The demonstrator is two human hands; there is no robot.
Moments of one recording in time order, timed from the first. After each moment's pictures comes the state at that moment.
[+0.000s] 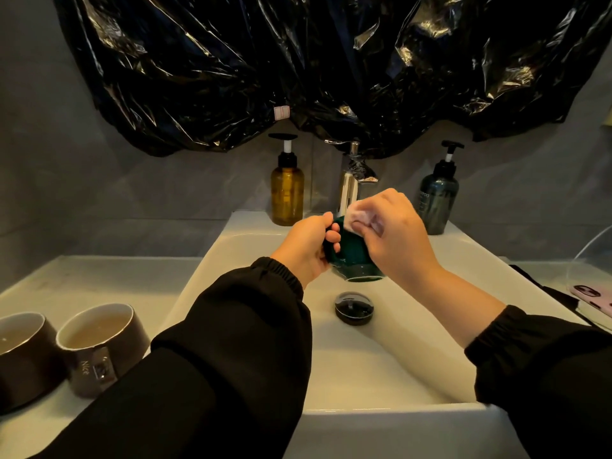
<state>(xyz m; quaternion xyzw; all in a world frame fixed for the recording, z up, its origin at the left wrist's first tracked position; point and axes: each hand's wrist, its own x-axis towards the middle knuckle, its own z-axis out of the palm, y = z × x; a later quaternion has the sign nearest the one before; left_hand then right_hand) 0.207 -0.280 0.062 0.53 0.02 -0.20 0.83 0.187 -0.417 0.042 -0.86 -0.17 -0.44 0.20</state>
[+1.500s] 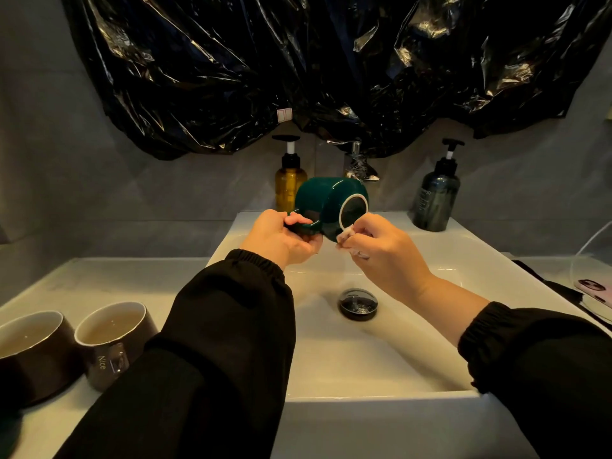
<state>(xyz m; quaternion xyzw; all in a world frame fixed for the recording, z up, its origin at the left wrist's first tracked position) 0.221 -0.244 0.071 0.26 0.13 -0.21 0.93 0.189 -0.416 0.016 -0.84 -0.28 -0.45 0.06</state>
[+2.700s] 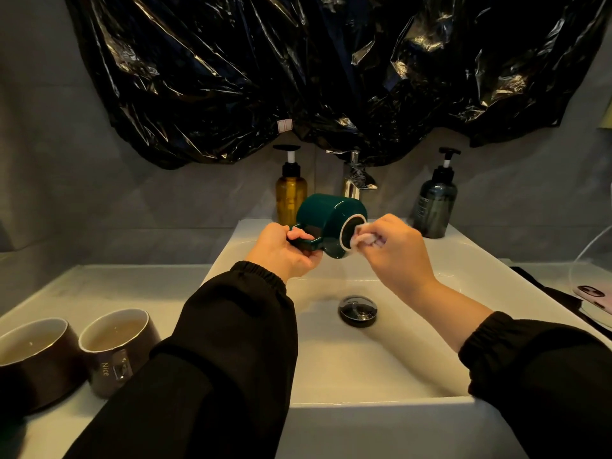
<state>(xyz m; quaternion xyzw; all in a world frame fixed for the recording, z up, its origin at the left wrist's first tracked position) 0.226 -0.244 0.060 0.27 0.14 -0.22 0.93 0.191 -0.419 0.021 -0.85 -0.14 -0.44 0.27</state>
